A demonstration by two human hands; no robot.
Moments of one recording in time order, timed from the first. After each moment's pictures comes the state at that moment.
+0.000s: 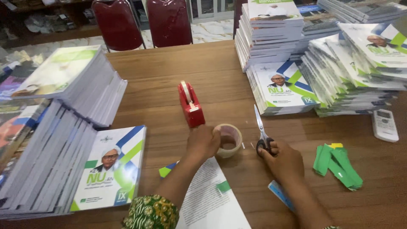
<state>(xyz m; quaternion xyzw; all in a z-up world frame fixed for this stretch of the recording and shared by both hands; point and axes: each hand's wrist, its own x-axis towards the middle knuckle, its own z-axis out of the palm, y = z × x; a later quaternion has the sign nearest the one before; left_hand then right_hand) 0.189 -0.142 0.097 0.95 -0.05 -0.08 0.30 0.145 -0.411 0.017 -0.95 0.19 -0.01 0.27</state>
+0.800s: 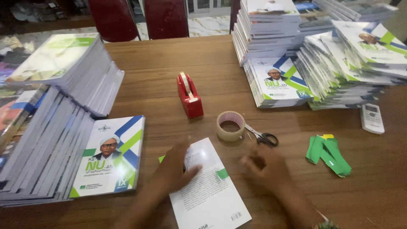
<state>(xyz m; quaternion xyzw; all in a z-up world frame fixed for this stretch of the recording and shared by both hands) 0.085 -0.059 0.064 0.92 -0.20 0.00 0.35 0.084 -0.378 0.016 -0.92 -0.07 -0.25 0.29</state>
